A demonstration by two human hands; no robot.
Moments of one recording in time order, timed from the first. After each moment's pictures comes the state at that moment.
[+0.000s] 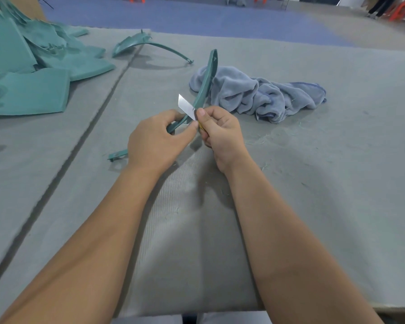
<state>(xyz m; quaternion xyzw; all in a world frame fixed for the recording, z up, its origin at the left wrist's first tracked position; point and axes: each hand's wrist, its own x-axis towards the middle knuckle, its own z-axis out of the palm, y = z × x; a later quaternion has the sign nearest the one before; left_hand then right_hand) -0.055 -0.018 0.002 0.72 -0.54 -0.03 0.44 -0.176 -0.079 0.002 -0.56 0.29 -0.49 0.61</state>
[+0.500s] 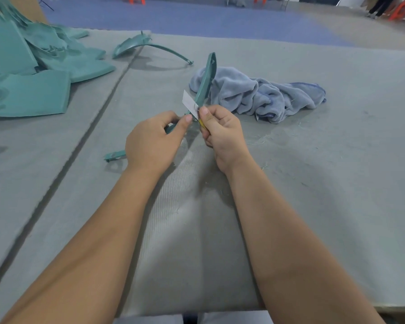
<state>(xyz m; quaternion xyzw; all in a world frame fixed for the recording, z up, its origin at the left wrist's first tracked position) -0.053 -0.019 0.000 0.74 -0.52 -0.02 0.43 -0.177 -0.082 0.000 -0.55 0.28 -0.49 0.61</state>
